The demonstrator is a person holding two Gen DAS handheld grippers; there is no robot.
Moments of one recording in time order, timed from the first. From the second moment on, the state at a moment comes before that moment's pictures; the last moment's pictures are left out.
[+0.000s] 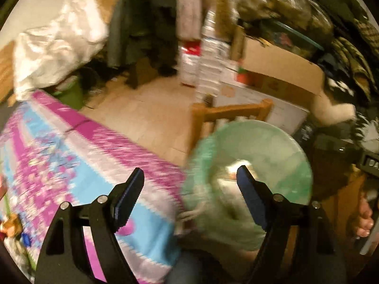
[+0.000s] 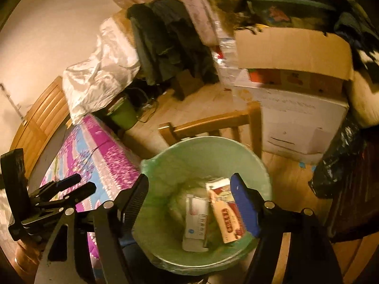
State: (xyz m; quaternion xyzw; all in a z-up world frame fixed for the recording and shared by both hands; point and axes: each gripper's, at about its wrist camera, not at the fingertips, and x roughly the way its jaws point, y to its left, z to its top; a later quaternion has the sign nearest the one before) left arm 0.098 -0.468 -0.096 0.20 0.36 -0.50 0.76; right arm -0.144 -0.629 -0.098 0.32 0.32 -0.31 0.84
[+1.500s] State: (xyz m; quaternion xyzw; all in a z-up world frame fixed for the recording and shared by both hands) left arm 0.216 -0.038 -0.196 0.15 0.41 -0.32 0.84; right arm 0.134 -0.296 -0.135 0.15 0.47 0.08 0.86
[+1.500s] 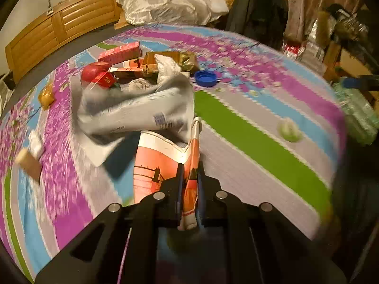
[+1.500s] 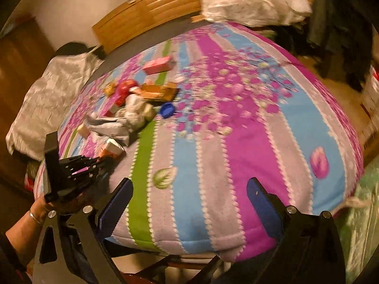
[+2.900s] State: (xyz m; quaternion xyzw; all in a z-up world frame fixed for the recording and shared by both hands) left arm 0.165 0.012 -0.111 0.02 0.39 -0.13 0.91; right arm 0.120 -0.183 -0.063 0.07 0.41 0.19 0.89
